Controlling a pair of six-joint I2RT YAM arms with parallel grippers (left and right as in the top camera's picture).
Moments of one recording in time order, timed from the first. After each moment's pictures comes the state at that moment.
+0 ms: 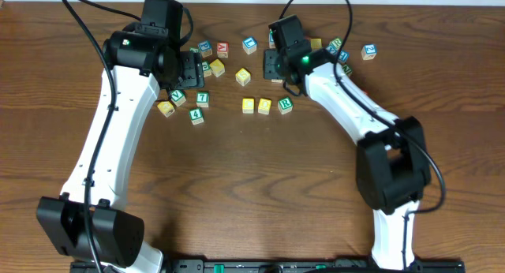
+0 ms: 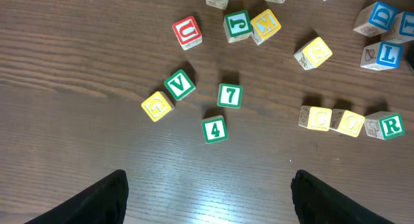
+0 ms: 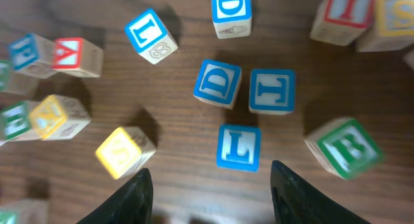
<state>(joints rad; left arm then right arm) -0.19 1.72 1.73 -1.18 -0.08 -0.28 0.46 2.14 1.72 -0.51 0.08 0.44</state>
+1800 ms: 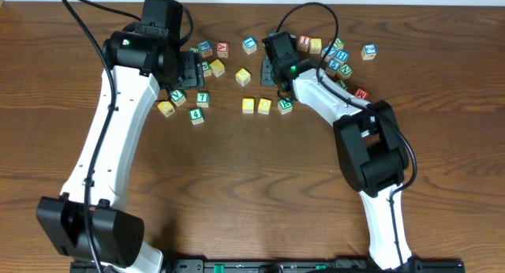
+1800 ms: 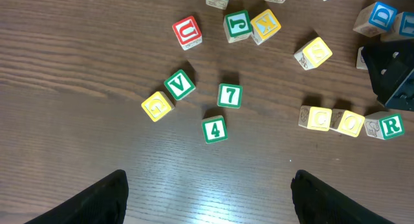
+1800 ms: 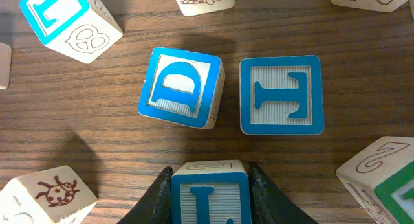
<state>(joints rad) -0.19 1.72 1.73 -1.18 -0.08 -0.28 0.46 2.31 1.72 -0.37 0.14 0.49</state>
